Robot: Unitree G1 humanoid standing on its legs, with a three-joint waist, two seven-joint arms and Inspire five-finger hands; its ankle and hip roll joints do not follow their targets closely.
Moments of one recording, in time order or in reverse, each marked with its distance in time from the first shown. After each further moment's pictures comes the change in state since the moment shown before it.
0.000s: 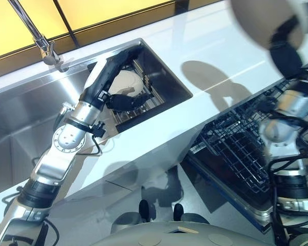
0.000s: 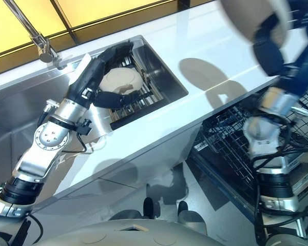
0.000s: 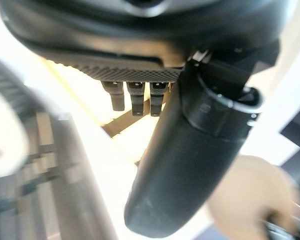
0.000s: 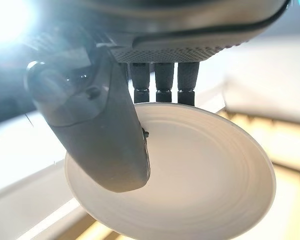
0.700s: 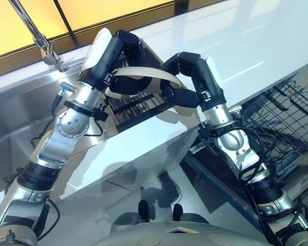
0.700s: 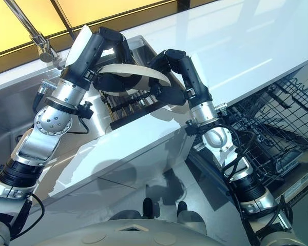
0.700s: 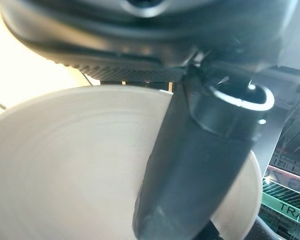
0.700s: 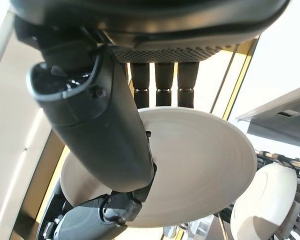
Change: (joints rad) left arm -0.232 0.046 -0.062 -0.014 0.202 -0.041 0.067; right arm -0.014 0.098 0.504 -0.084 0.257 0.115 0.635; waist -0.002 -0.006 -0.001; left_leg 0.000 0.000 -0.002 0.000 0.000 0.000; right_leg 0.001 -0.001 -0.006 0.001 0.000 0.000
